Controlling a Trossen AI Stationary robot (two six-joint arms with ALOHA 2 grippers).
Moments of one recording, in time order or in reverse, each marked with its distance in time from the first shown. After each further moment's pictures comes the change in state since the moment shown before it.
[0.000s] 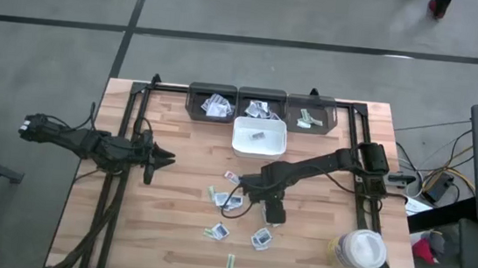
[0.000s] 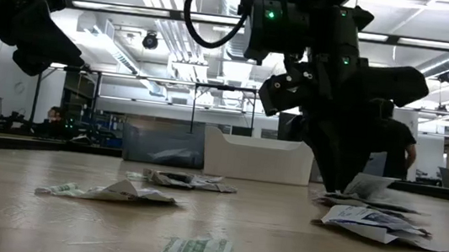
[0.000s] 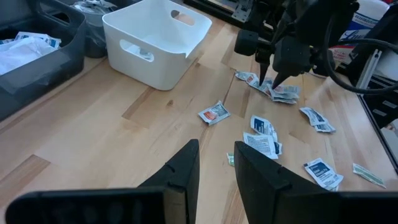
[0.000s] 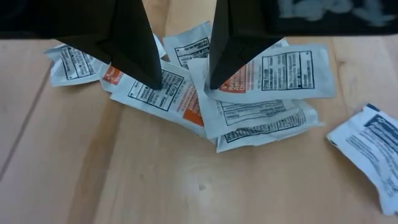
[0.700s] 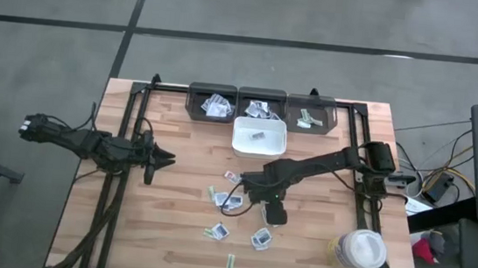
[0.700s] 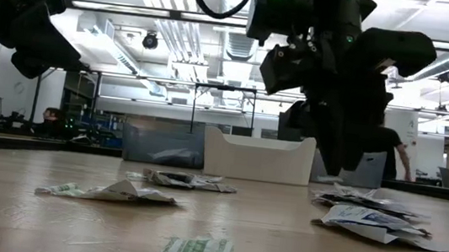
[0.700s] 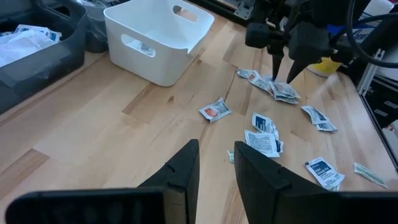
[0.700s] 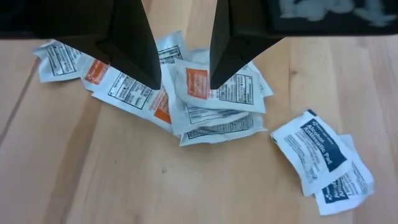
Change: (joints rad) left arm 0.000 0.000 -0.011 0.001 0.000 -0.018; right arm 0.000 -0.054 0.005 0.008 -0.089 -0.019
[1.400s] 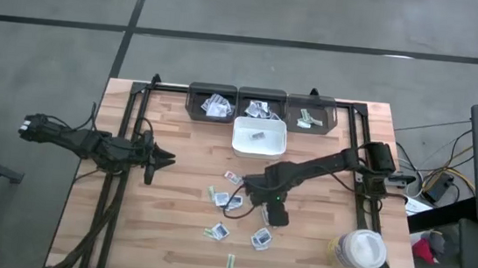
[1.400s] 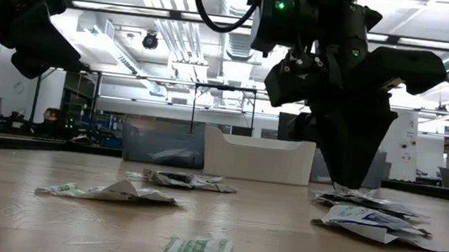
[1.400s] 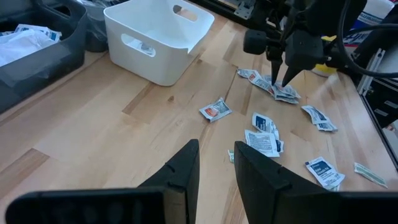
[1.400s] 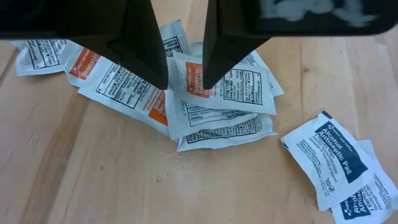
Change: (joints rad) left arm 0.000 0.002 0.000 0.000 0.000 -0.001; right arm 0.009 0.002 -0.064 0.067 0.002 -0.006
